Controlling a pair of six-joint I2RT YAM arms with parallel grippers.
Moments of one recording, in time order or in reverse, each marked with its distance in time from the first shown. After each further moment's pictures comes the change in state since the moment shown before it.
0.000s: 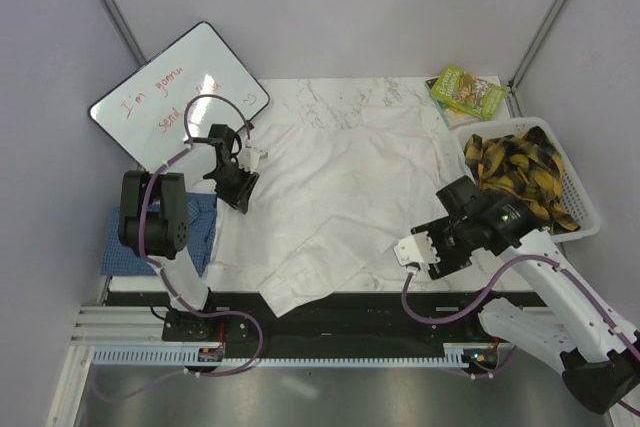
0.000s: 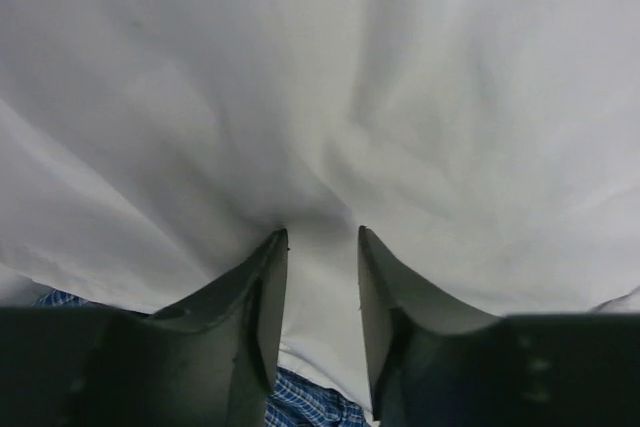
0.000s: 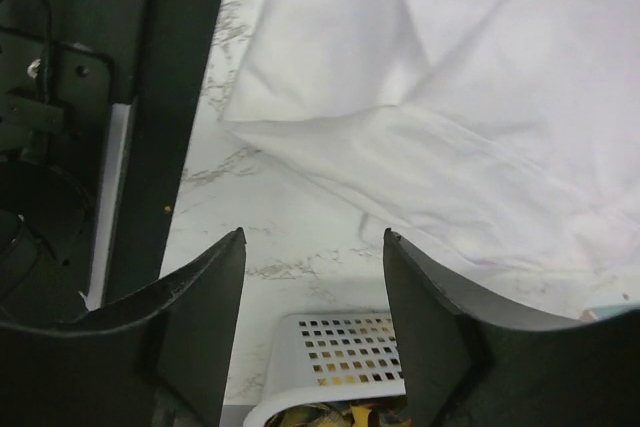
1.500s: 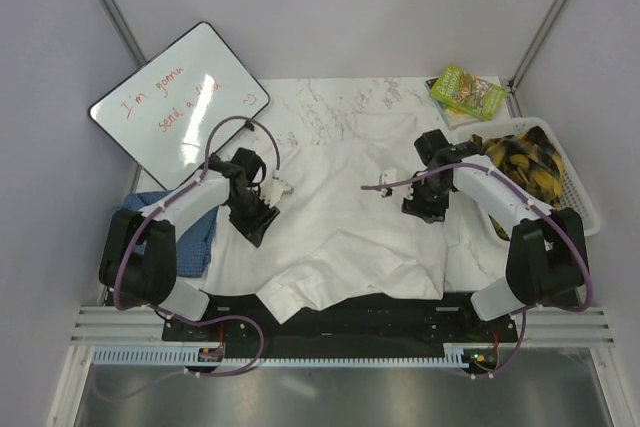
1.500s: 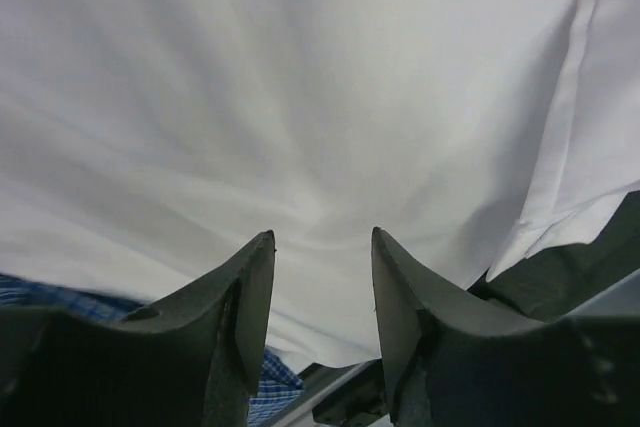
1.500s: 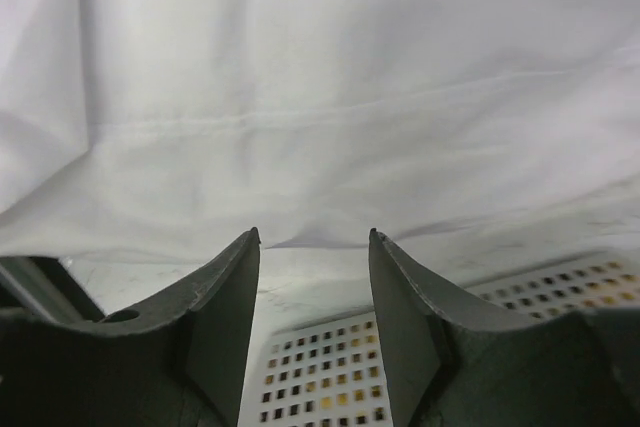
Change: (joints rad) left arm -0.259 -0.304 -0.242 -0.148 0.035 0.013; right arm -0.220 0.598 0.140 0.323 0.132 0.322
